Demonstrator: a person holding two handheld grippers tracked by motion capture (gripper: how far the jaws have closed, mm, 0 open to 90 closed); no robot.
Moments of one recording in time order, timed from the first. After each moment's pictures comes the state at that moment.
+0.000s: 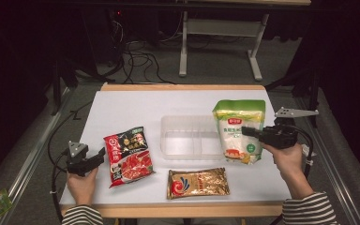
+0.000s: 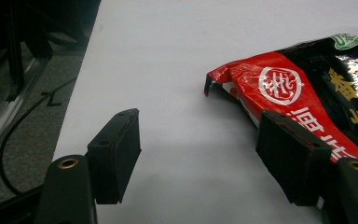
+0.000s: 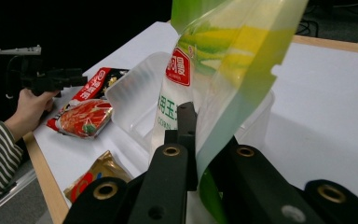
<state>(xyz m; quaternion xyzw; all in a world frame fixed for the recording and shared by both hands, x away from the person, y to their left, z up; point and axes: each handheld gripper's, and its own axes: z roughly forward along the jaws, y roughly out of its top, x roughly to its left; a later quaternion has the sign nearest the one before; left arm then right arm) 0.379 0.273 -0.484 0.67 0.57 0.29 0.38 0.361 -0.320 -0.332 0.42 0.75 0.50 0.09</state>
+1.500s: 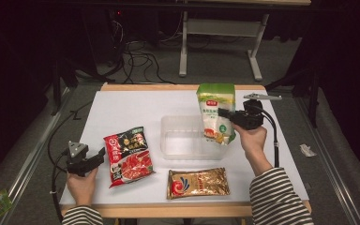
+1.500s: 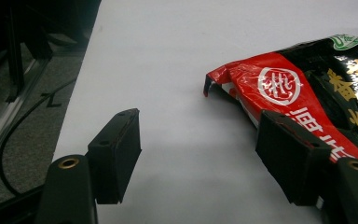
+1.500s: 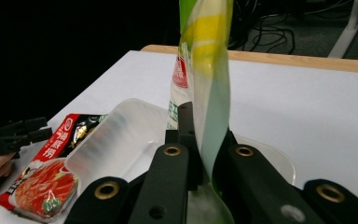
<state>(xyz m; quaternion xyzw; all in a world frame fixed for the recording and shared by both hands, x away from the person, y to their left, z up) 0.378 0.272 -0.484 0.67 0.56 0.29 0.38 0.429 -0.260 -0.348 0.48 0.71 0.51 0.11</state>
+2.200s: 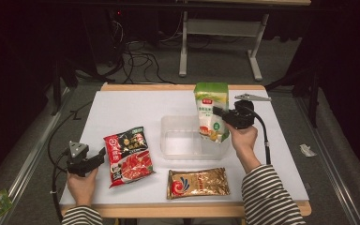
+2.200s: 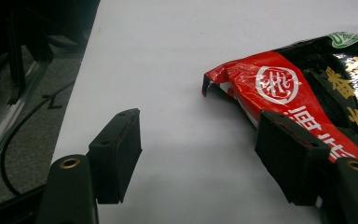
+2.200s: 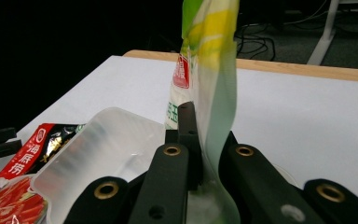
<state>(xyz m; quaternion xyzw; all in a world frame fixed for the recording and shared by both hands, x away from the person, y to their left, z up) 0.378 0.271 -0.484 0.68 0.56 0.29 0.38 0.438 -0.242 -0.361 0.49 0.70 0.50 0.15</state>
